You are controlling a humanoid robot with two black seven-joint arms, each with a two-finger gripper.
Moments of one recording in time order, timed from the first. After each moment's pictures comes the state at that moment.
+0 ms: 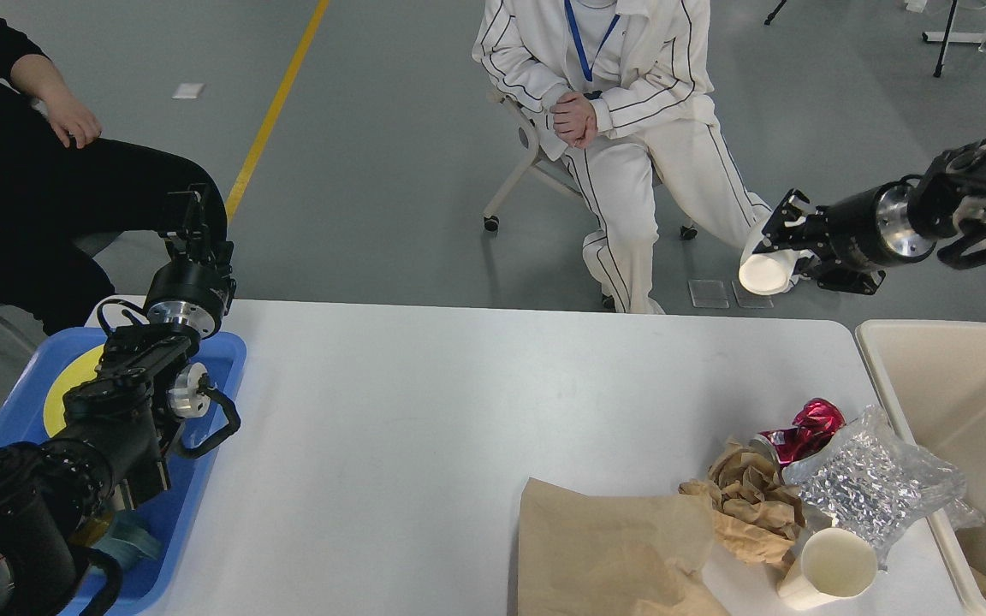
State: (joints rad) left arm -0.89 0.12 -0.37 -0.14 0.06 -0.02 -0.58; right arm 1.67 -0.57 -0.84 0.85 0.10 0.56 -0.14
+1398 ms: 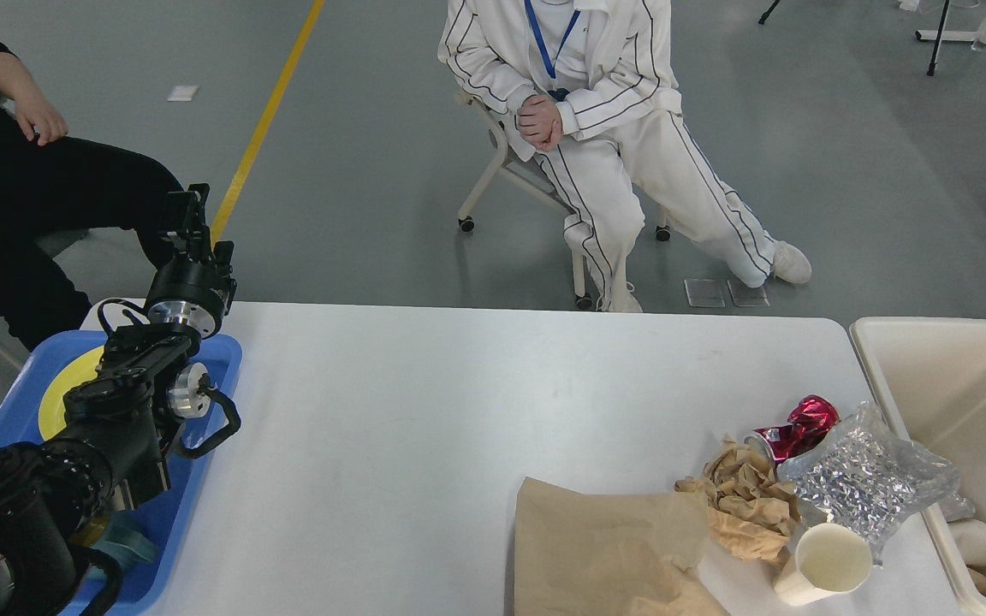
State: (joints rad) left arm -0.89 0.12 -0.37 -0.14 0.06 -0.02 -0.58; right arm 0.99 -0.62 -0.83 0.40 0.11 0.13 -0.15
